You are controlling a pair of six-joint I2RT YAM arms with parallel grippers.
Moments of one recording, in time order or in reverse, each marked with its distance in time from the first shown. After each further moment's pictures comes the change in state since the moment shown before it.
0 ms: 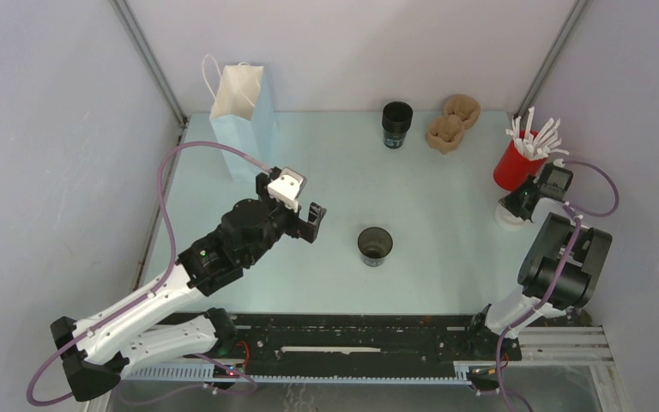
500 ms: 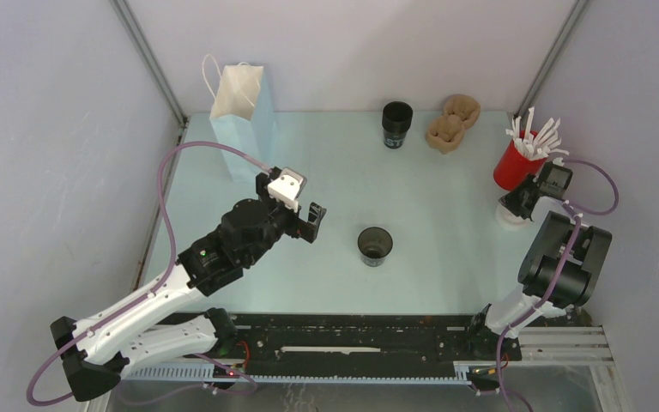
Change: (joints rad) left arm 0.000 0.000 0.000 0.000 0.000 0.000; right arm 0.005 0.006 0.009 -0.005 0.011 -0.003
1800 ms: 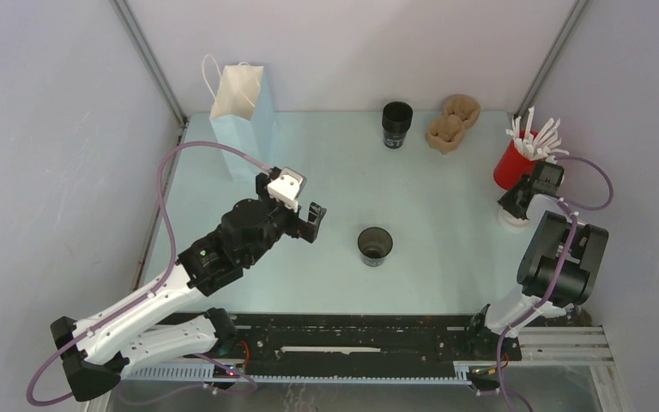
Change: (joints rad) left arm 0.000 0.000 0.000 0.000 -0.001 -0.004; right arm 0.048 0.000 0.008 -0.039 0.127 -0.050
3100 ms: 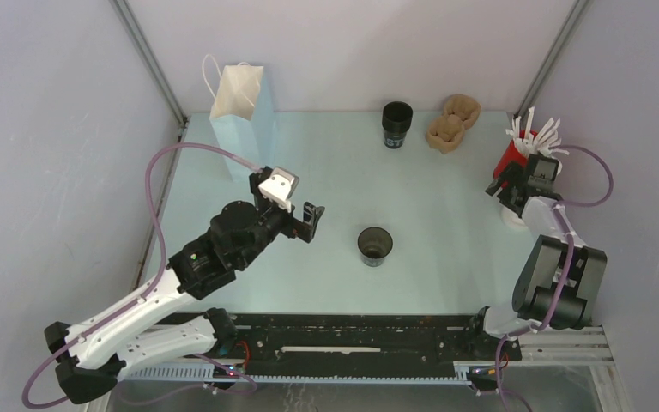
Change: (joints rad) left arm -0.016 -0.039 0.030 -0.008 0.000 -0.011; right arm 0.095 -0.167 -0.003 -0.112 0.118 -0.051
